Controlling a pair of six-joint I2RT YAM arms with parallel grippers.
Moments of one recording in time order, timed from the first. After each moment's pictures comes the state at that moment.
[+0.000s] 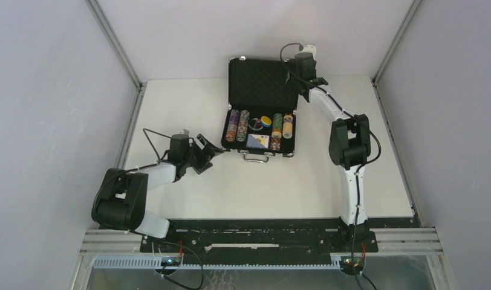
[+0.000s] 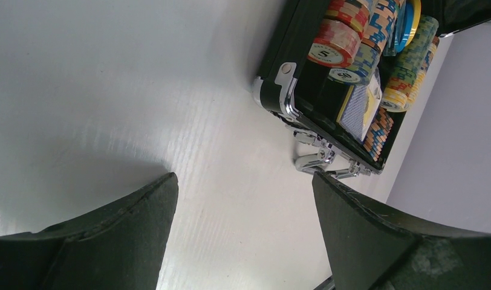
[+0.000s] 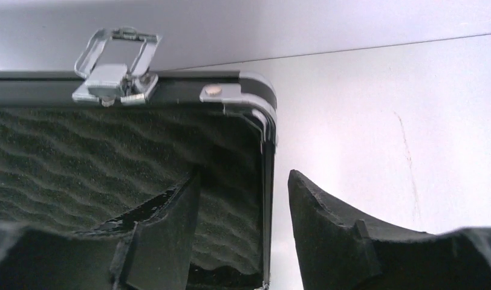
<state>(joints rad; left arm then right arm) -0.20 1.46 0.52 0.22 0.29 -0.96 0.26 2.24 1.98 -0.23 0.27 0.22</state>
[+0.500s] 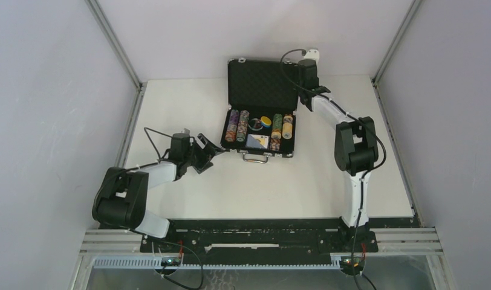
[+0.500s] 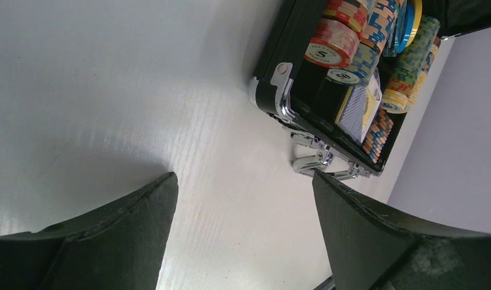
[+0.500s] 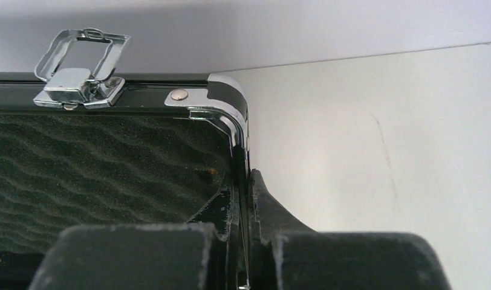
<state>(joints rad) -0.21 1.48 0.54 0.21 0.29 -0.96 0.26 2.16 1.80 -0.06 0.29 0.19</state>
